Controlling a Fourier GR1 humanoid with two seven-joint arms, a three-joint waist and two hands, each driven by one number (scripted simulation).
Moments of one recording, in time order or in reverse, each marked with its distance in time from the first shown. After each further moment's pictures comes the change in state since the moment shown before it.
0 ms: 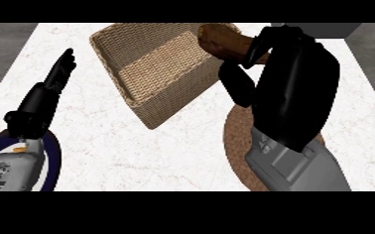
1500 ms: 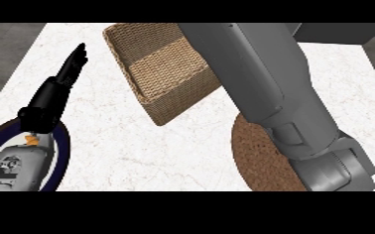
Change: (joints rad) left arm -0.046 -0.032 -0.025 -0.006 -0.031 -0.021 0.014; right arm -0.776 0.017 -0.316 1.038 -0.444 -0.042 0.020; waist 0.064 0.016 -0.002
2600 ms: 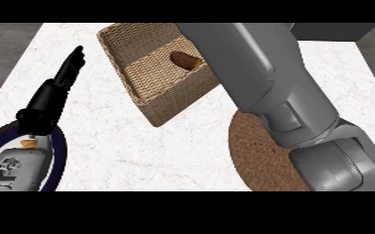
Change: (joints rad) left arm 0.016 -0.009 0.022 0.008 -0.010 -0.008 -0.013; right arm -0.120 -0.009 -0.008 0.255 -0.143 -0.146 -0.077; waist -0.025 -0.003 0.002
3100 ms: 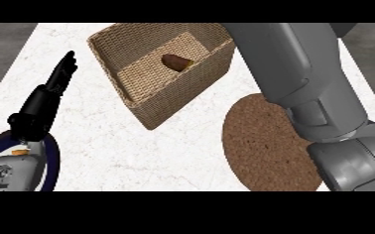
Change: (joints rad) left arm 0.044 0.010 0.025 -0.014 0.002 0.008 0.007; right arm 0.069 -0.073 -0.067 -0.127 0.166 -0.337 0.008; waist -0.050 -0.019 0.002
